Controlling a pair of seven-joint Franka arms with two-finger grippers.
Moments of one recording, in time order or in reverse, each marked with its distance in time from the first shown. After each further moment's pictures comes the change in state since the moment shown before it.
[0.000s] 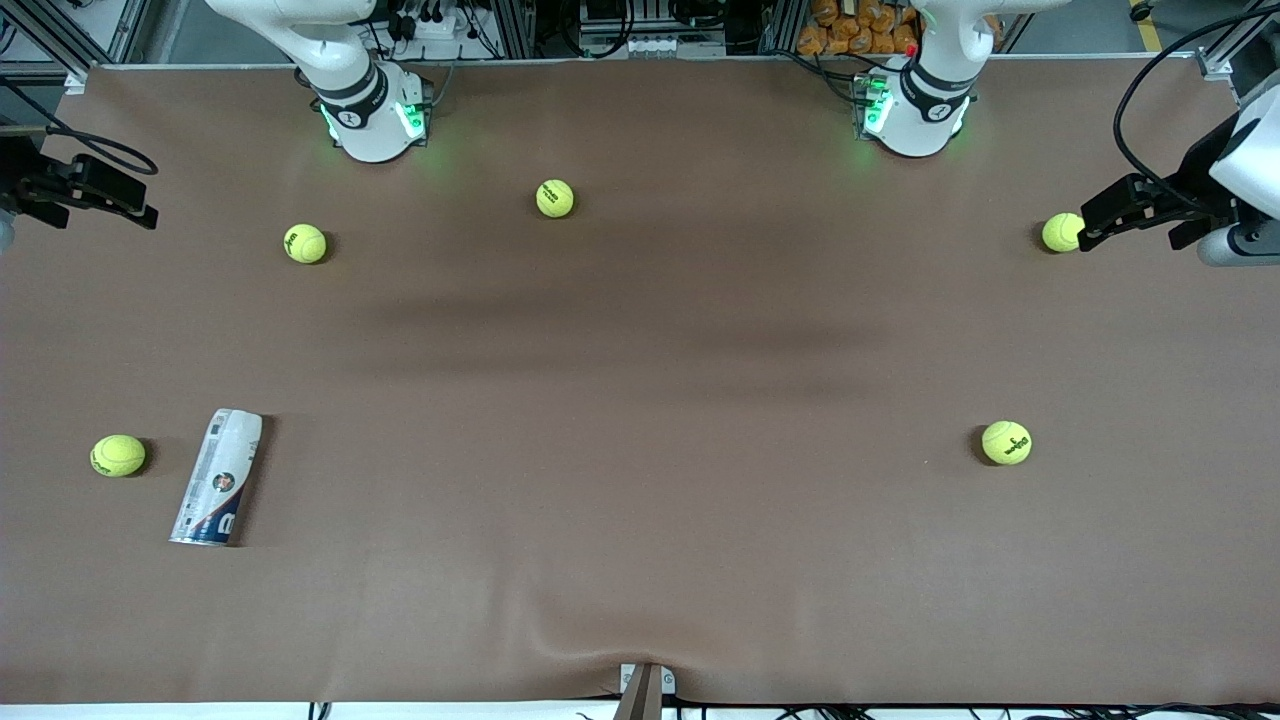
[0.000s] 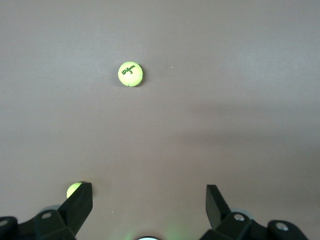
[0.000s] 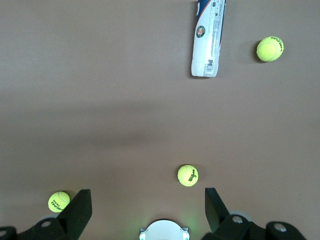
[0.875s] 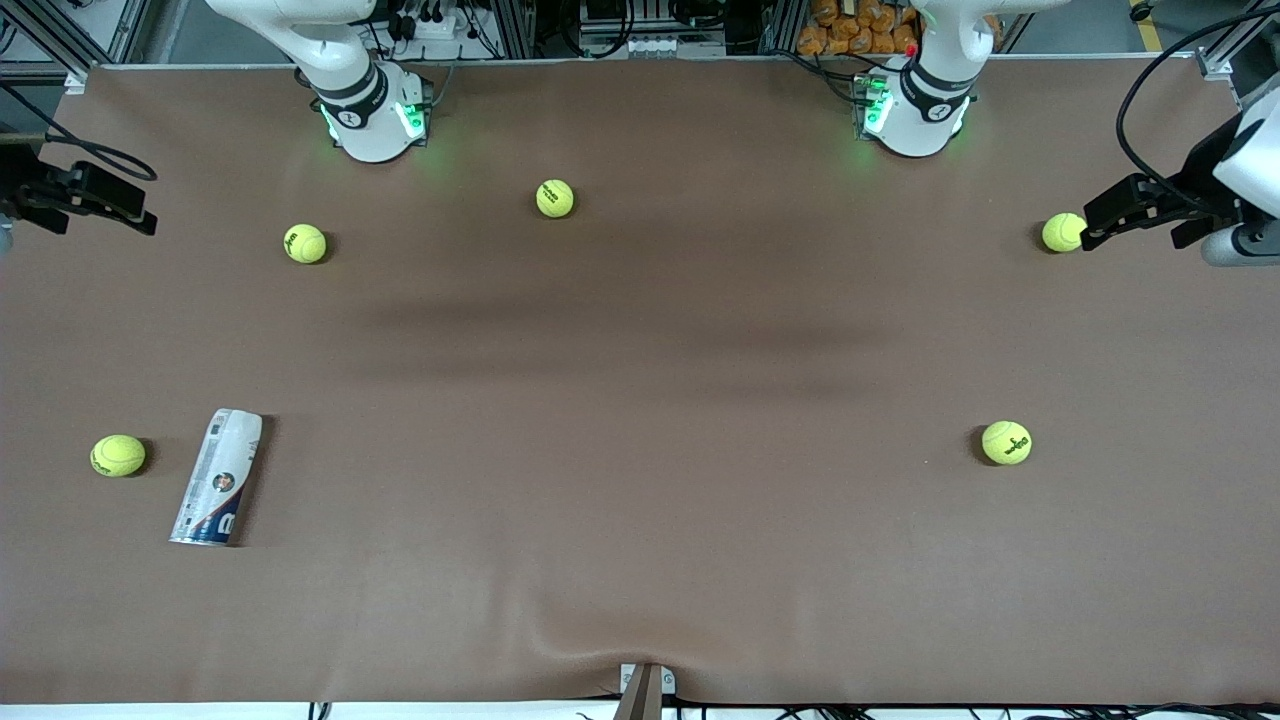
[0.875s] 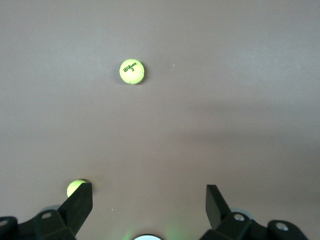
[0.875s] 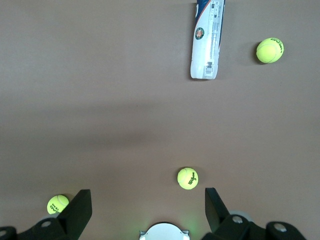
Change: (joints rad) left arm 0.019 0.001 0.003 0.000 -0.014 -0.016 0.000; right arm -0.001 0.023 -0.006 -0.013 -0.001 0.032 0.001
